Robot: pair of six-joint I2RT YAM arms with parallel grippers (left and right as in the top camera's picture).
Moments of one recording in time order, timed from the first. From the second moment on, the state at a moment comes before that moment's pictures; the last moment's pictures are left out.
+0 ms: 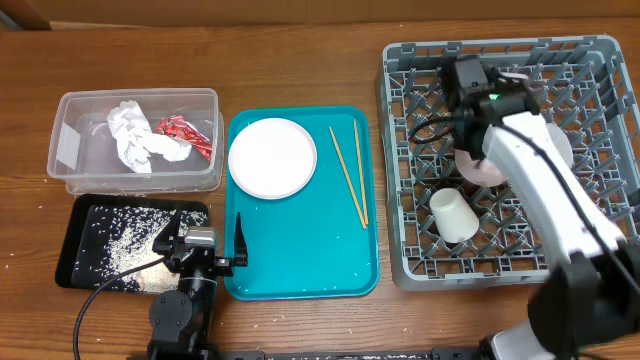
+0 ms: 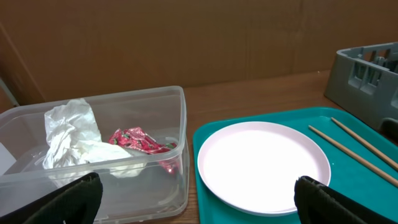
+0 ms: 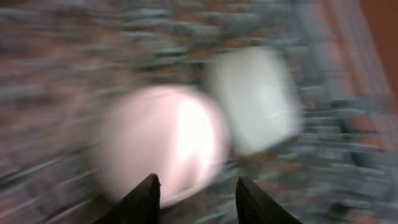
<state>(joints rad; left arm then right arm) -0.11 0.02 0.01 -0.07 -0.06 0.09 0.26 1.71 1.51 -1.13 0.55 0.52</state>
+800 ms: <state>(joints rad) -0.11 0.02 0.01 -0.07 -0.06 0.09 0.65 2.12 1.47 -0.49 -0.13 0.70</state>
